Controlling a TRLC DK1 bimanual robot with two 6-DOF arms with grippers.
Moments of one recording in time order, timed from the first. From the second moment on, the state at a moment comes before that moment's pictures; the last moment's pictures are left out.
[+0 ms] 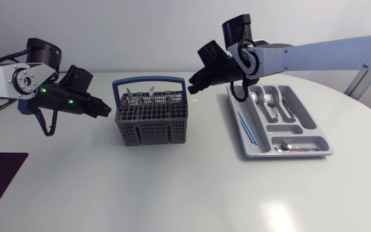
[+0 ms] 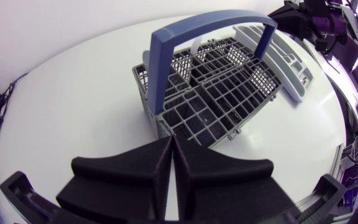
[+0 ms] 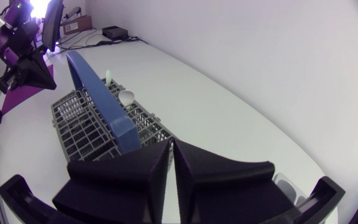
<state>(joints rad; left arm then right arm) -0.03 1.62 1.08 -0.36 0.36 0.33 0.39 2.00 1.52 -0.11 -0.32 -0.31</state>
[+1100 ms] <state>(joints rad) -0.02 1.90 1.25 -0.15 0.40 0.28 0.55 1.82 1.27 -0.17 -0.51 -0.30</state>
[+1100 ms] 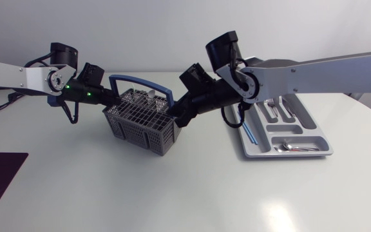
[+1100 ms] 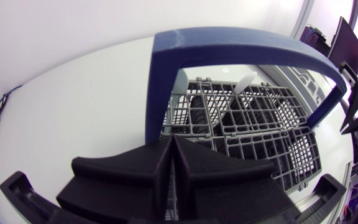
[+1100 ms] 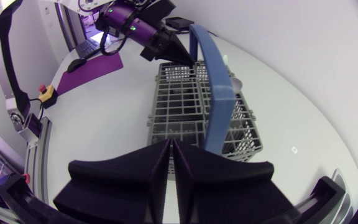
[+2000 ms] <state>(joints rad) 0.12 1.70 1.04 -0.21 0.43 0.37 0.48 1.90 1.34 -0.13 -0.46 -0.30</state>
